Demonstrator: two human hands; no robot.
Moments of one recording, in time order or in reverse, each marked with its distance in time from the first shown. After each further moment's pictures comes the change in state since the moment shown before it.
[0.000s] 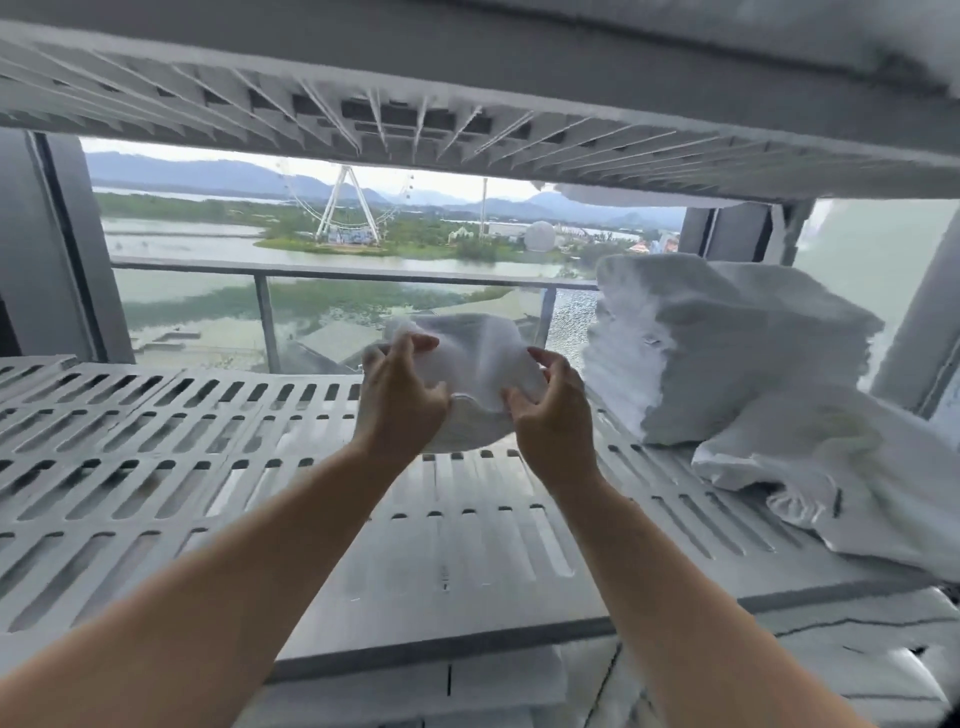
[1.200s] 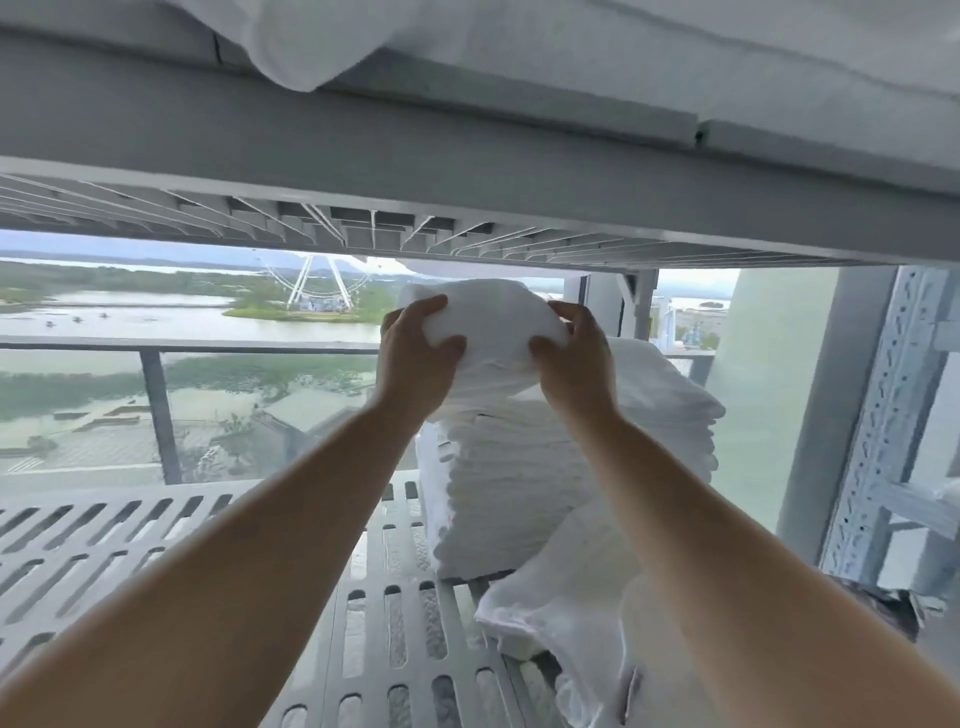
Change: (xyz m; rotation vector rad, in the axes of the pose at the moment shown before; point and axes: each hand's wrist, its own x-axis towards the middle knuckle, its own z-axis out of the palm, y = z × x) left_hand 0.146 0.217 0.266 -0.403 0.124 0.101; right_hand 0.271 0.142 -0.222 -0.015 0.176 0.006
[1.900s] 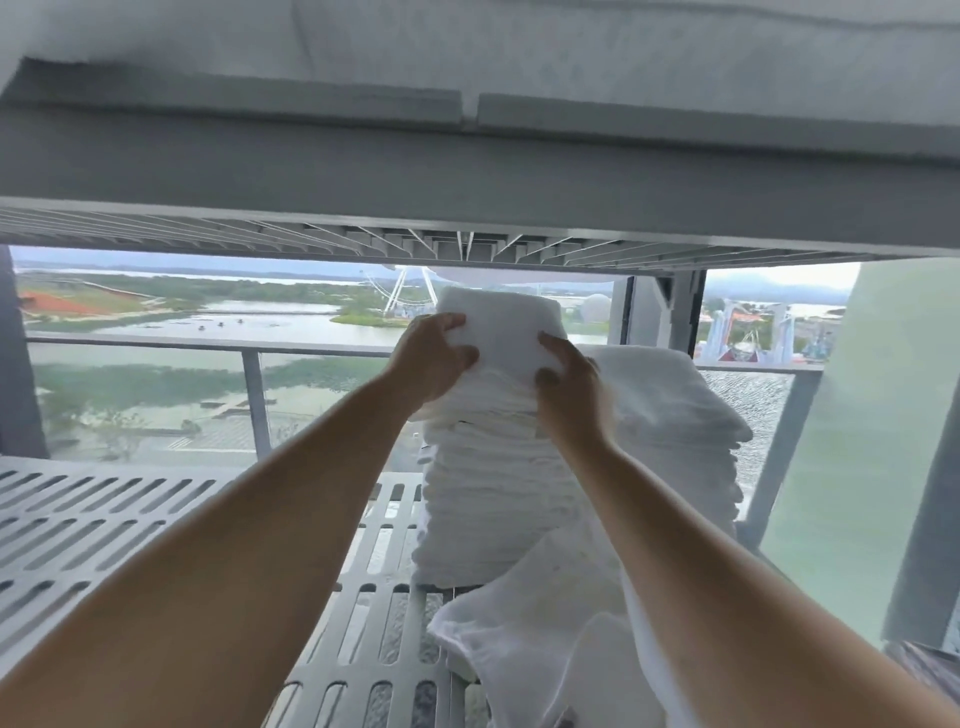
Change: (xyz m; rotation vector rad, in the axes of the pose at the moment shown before) left_hand 0.010 0.028 0.035 0.414 -0.156 -0.127; right_hand 0.026 0.067 -0.001 -0.027 -0.195 -0.068
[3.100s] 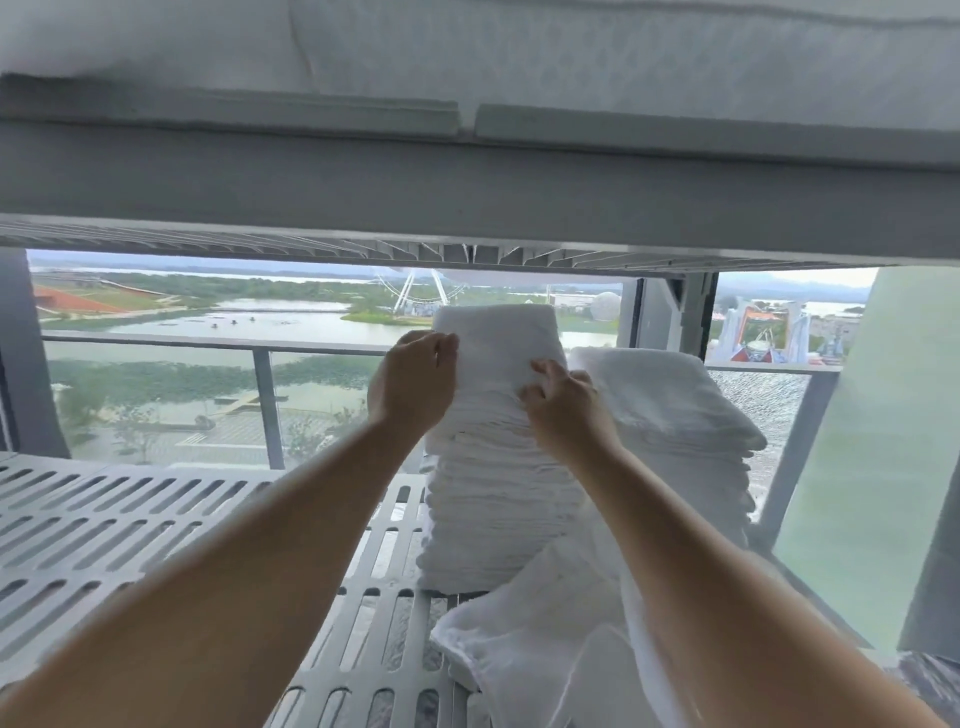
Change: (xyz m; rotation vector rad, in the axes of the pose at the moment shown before) left_hand -0.004 -0.035 0.011 0.212 0.307 0.170; right_hand 0.001 0.003 0.000 -0.245 -0.215 -0.028
